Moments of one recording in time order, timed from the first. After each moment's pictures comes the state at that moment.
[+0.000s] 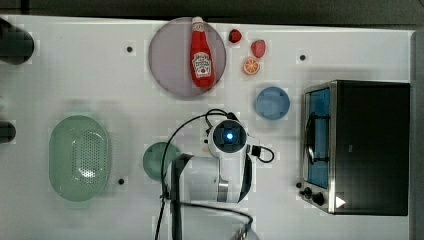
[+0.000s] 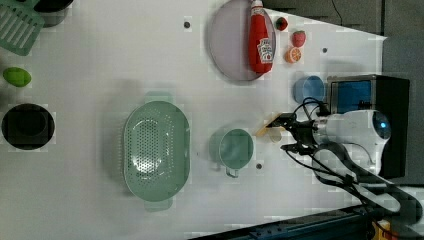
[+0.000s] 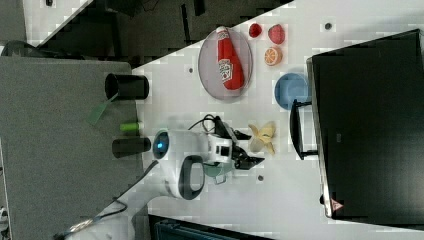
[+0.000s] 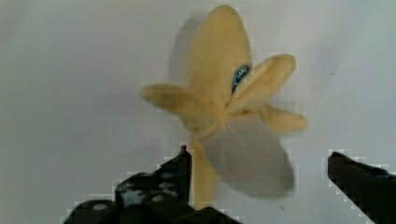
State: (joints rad) arm 0.00 0.33 -0.04 -2.46 0.02 1.07 0.13
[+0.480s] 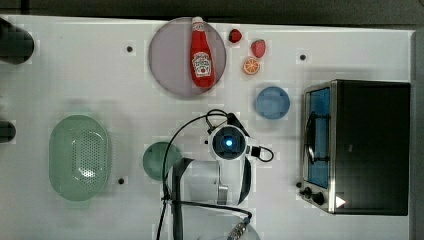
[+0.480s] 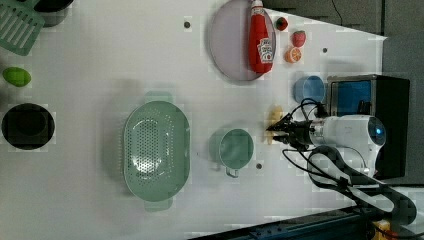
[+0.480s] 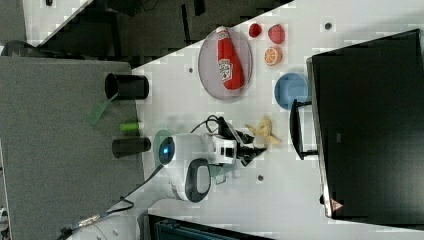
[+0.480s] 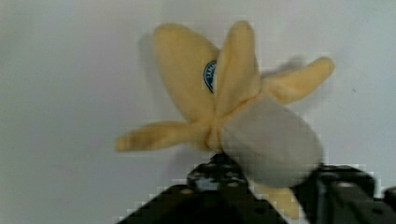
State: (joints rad) arm -0.01 0.34 -0.04 -2.48 -0.01 1.18 0.13
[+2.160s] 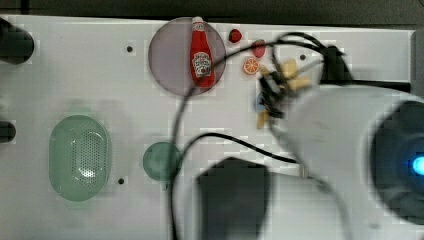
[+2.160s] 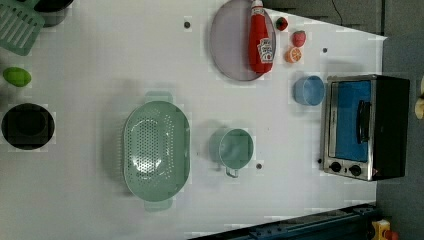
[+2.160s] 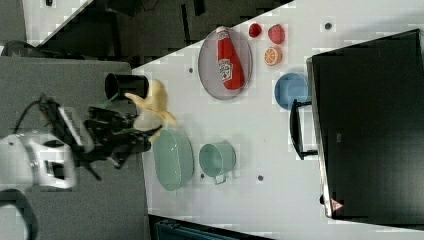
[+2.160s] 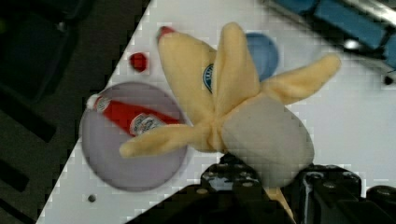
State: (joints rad) arm 0.00 -0.19 -0.19 -1.88 0.03 0.28 0.10
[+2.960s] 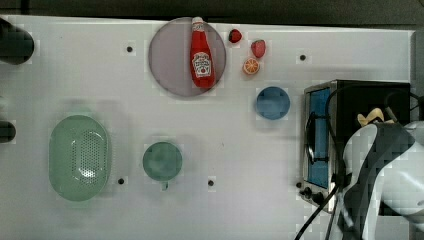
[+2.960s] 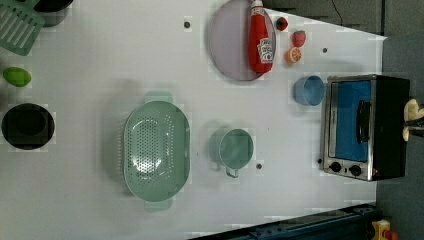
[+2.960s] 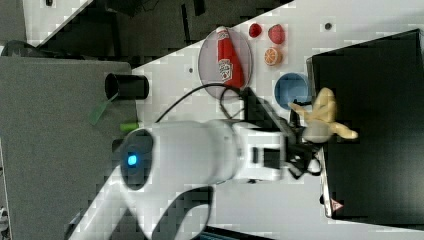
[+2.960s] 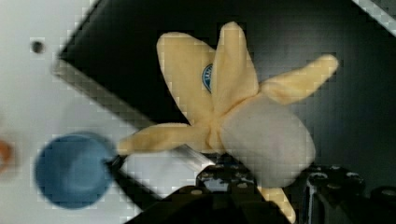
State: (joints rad) arm -0.07 0.19 -0.59 -1.90 0.01 0.49 -0.49
